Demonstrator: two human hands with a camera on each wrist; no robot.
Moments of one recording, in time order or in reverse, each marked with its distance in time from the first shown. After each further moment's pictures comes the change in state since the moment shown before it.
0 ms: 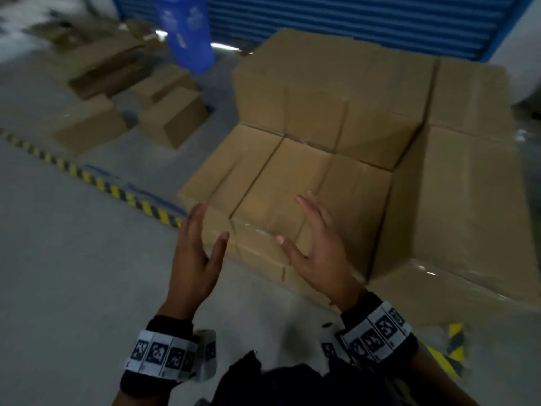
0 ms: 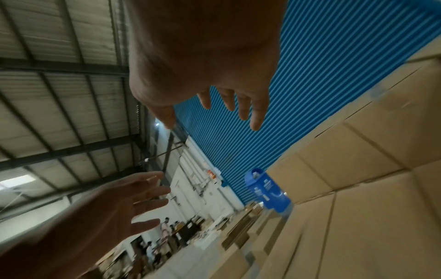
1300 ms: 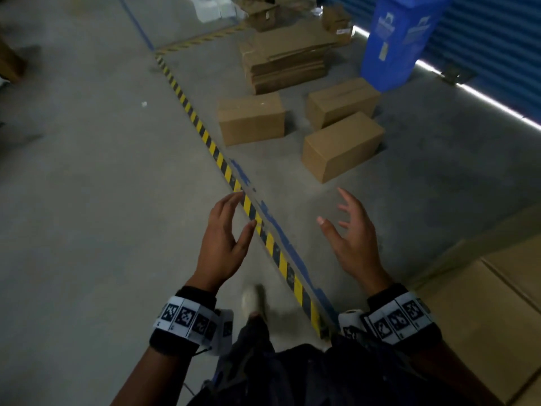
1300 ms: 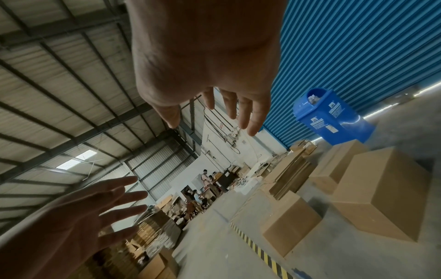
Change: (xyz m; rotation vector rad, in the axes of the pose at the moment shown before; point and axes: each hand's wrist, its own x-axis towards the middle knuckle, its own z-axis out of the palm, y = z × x) left_hand 0.422 -0.495 -0.315 0.130 0.281 -0.263; right_hand 0.586 -0.153 0.556 0.302 -0.276 -0.071
